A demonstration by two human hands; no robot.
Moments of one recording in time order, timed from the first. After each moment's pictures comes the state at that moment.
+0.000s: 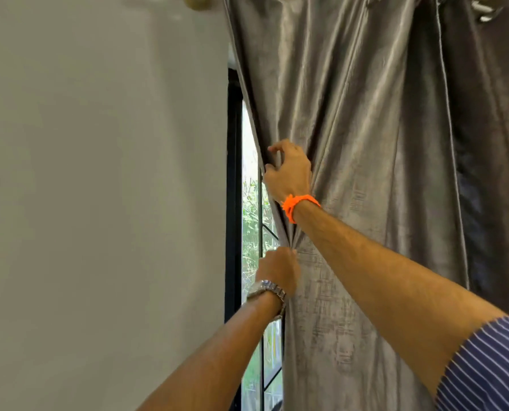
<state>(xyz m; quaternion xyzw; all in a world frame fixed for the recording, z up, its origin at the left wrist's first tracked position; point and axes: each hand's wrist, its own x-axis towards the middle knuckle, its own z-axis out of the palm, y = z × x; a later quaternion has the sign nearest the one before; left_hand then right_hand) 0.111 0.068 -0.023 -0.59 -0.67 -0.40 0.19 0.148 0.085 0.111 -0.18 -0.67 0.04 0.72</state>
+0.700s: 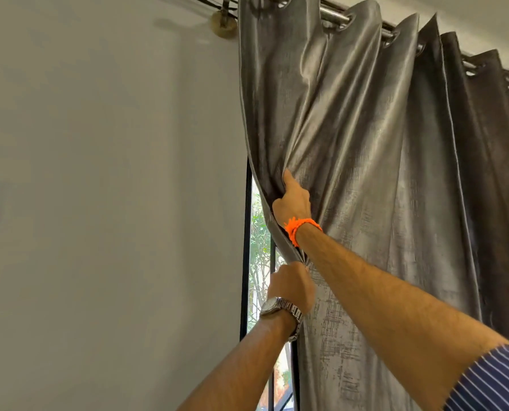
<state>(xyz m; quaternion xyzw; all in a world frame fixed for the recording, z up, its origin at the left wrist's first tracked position) 0.082 0.023 -0.013 -0.63 -0.63 -0.43 0.15 0.102 0.038 0.105 -0.29 -0.71 0.10 0.63</state>
